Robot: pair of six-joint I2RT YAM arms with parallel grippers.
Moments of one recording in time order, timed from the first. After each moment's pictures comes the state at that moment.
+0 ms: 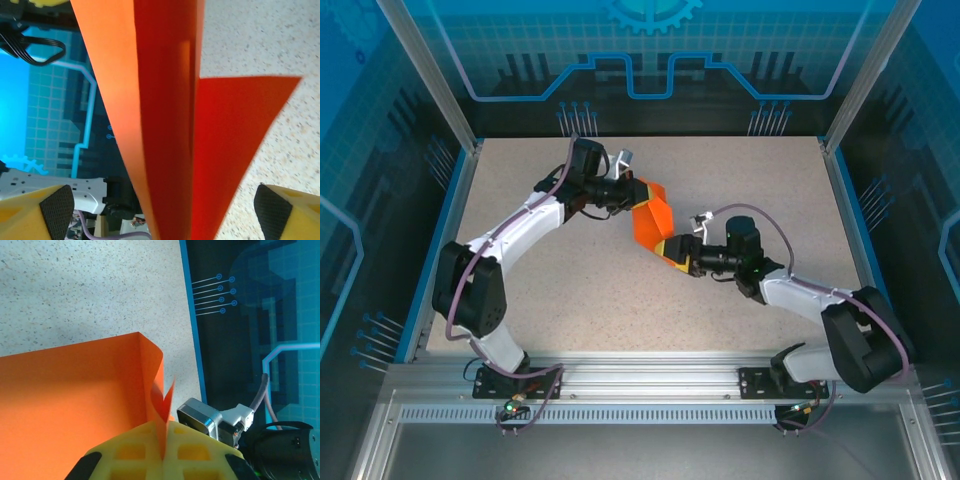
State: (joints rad) left arm -0.38 1.69 1.37 -0.31 0.73 -0.80; right arm 0.45 1.35 0.54 0.47 -0.82 1.02
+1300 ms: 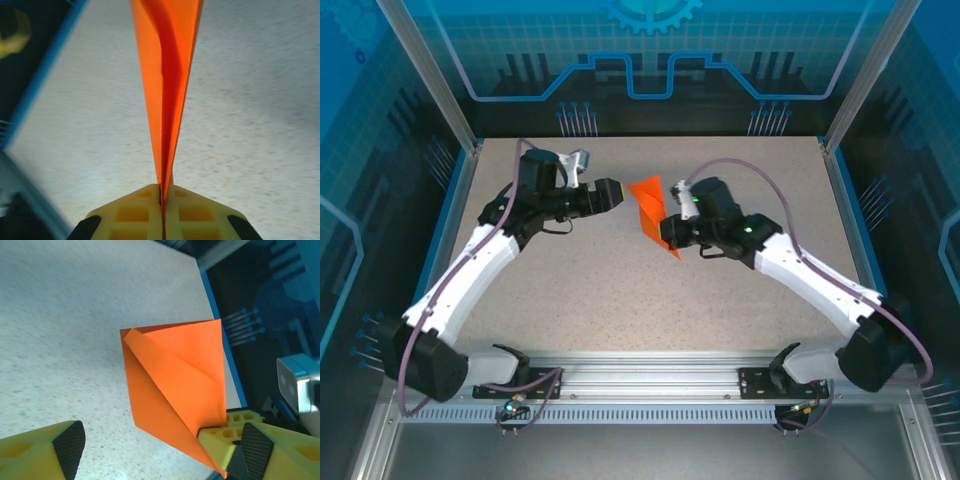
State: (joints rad) left arm -0.32 1.26 1.23 -0.52 0.42 -0.60; right arm 0.70 1.39 1.22 -0.59 -0.07 0.41
